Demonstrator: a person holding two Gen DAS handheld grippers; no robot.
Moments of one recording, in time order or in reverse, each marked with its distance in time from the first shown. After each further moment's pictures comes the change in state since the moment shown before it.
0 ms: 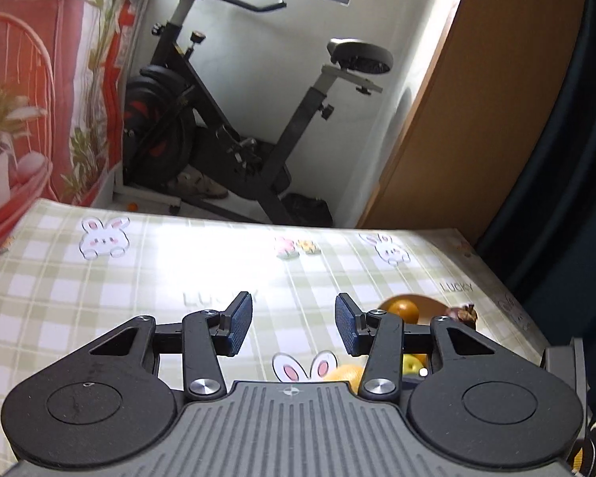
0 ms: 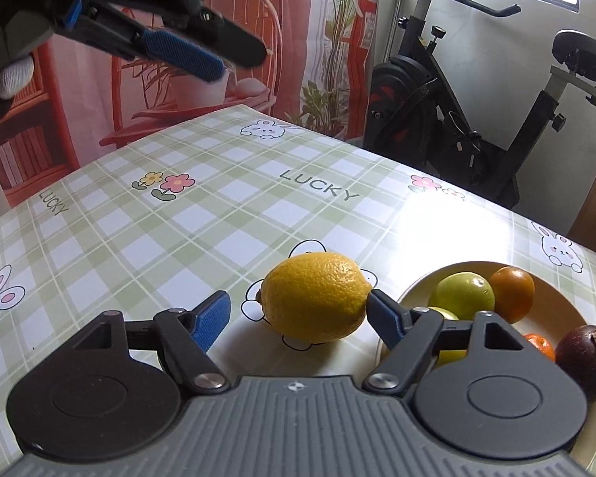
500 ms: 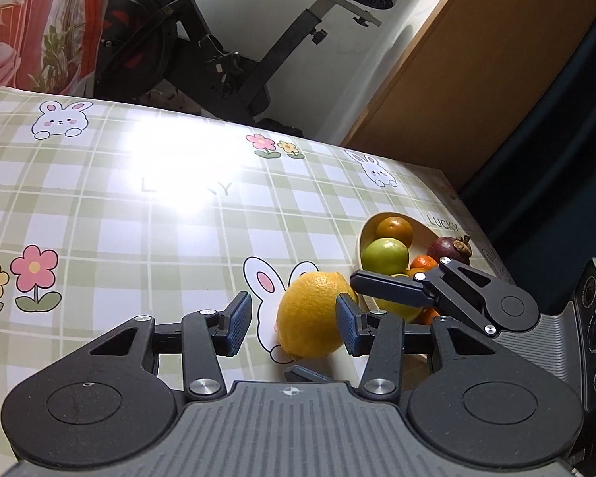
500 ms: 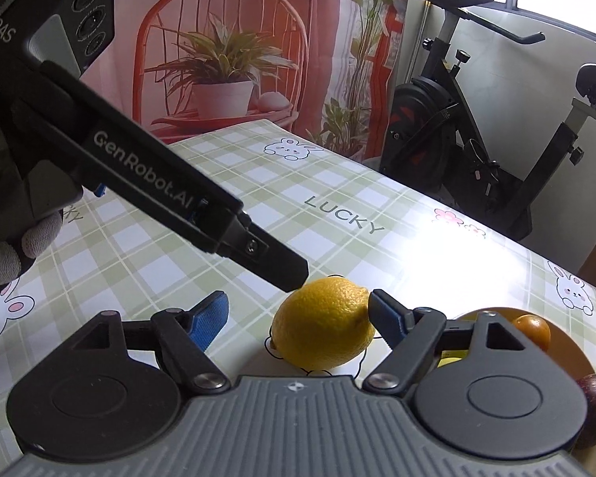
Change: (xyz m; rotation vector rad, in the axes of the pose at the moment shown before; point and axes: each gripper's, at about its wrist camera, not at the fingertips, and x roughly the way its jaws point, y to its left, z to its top) left arm 0.043 0.029 -0.051 -0.090 0.177 -0.127; right arm 0.009 0.014 0.017 -0.068 -0.037 0.026
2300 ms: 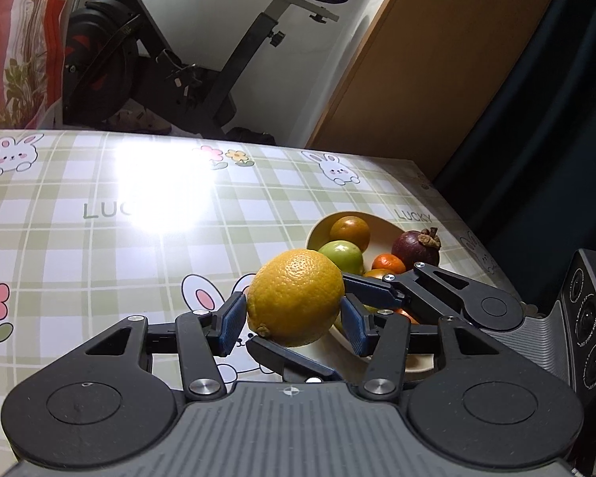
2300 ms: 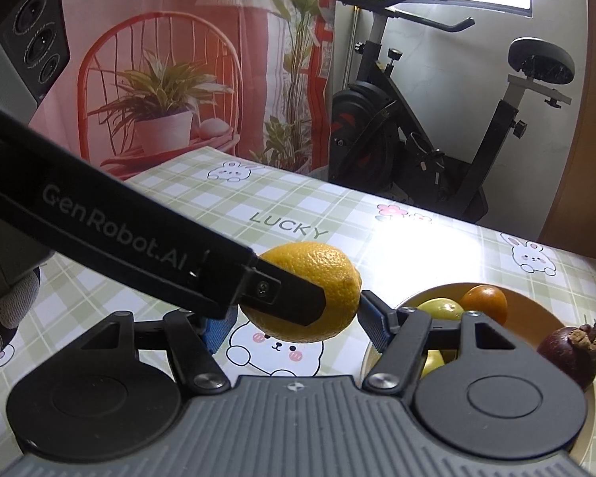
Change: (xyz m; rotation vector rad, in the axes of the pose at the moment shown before) left arm 0.008 -0.050 0.000 0.111 -0.026 -0.025; right arm -0.023 -0.016 -0.008 0.174 -0.076 -0.130
